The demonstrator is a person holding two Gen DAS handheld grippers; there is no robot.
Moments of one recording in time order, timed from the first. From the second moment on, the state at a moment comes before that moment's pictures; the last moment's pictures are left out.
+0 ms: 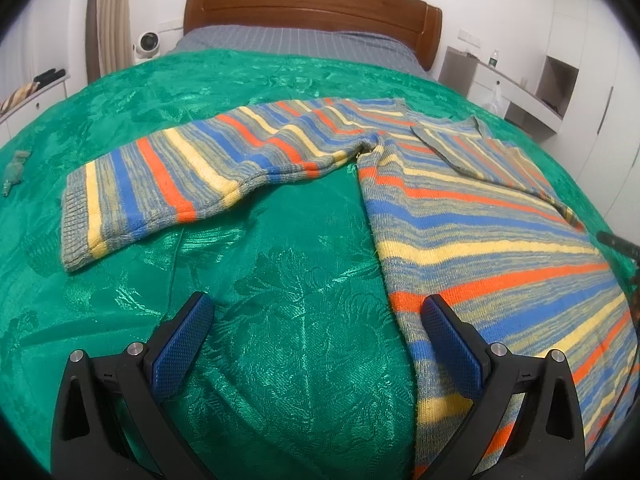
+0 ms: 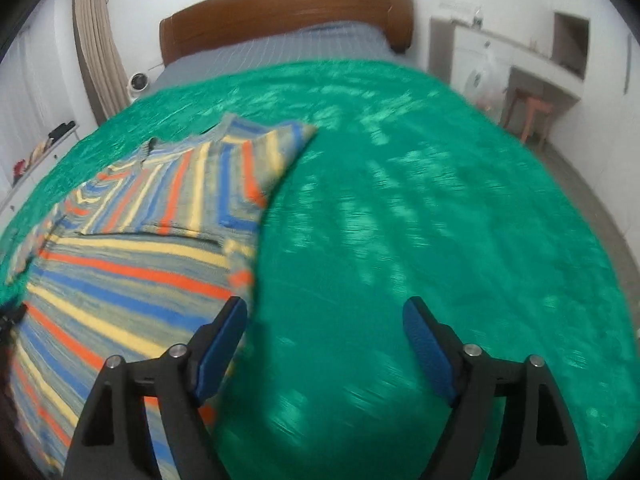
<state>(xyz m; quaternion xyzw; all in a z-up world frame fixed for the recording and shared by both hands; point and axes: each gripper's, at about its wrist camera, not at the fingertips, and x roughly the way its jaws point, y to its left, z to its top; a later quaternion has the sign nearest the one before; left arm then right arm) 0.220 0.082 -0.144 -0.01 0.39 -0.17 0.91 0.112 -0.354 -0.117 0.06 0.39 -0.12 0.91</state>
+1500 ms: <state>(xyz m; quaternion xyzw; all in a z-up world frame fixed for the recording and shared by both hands) 0.358 0.168 -0.079 -0.11 0.49 -0.10 0.86 0.090 -0.380 -0.147 0.11 0.37 -0.12 0.91</state>
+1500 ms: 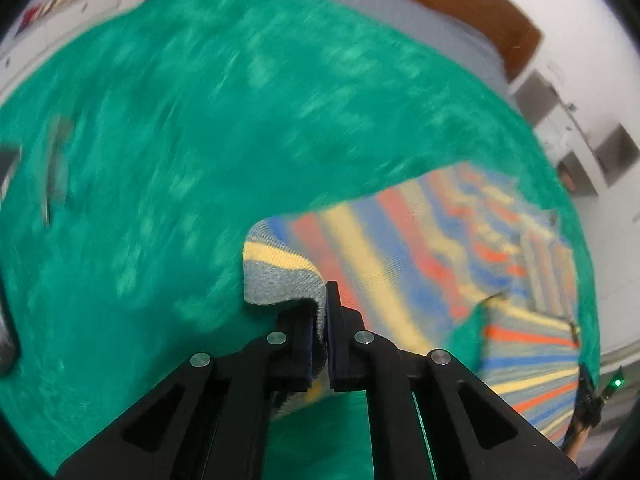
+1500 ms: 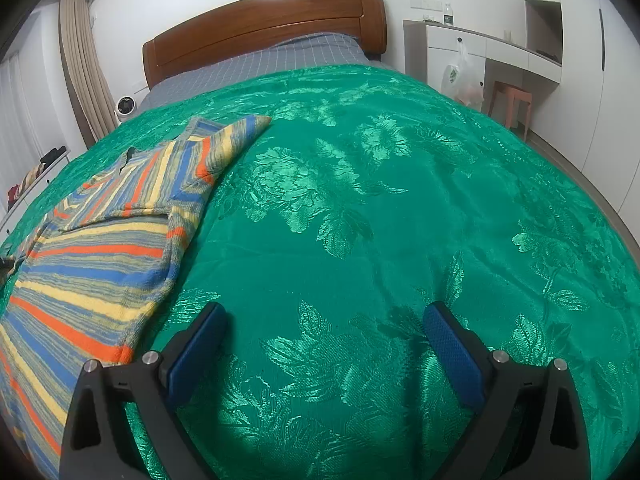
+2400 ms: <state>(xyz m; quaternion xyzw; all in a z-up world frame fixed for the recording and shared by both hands) 0.302 -0.085 -0.073 0.02 0.46 -0.32 0.83 0.091 -0.382 -0.147 0.11 0.37 -0.12 0.92</state>
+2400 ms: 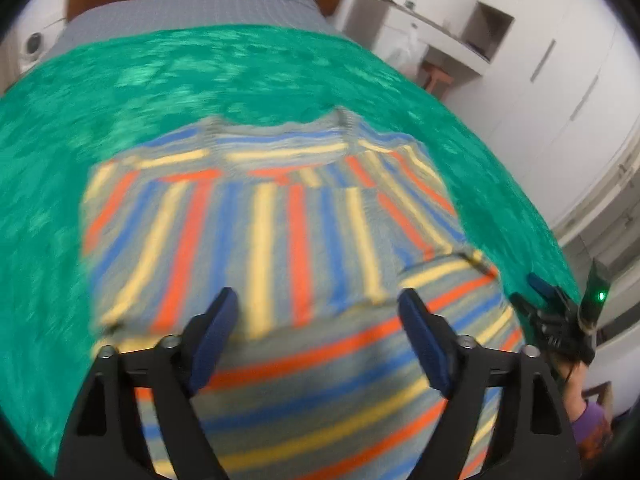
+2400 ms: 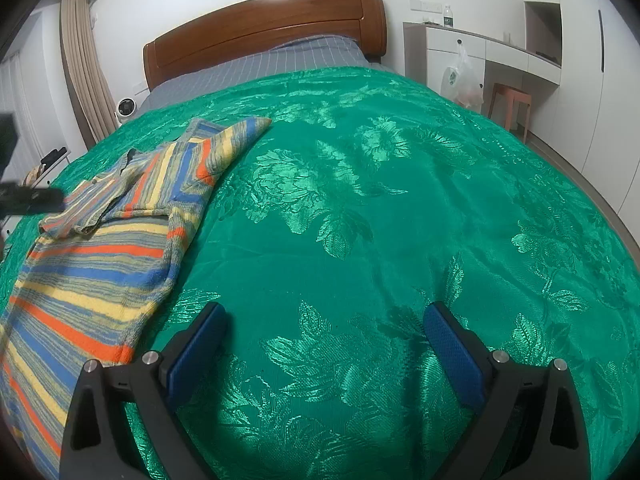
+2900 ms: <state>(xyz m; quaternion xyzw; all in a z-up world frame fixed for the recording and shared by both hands) 0.167 0.053 -0.110 0.06 0.44 -0.18 0.88 0.088 -0.387 -0.142 0.12 0.37 -0.11 0.92</state>
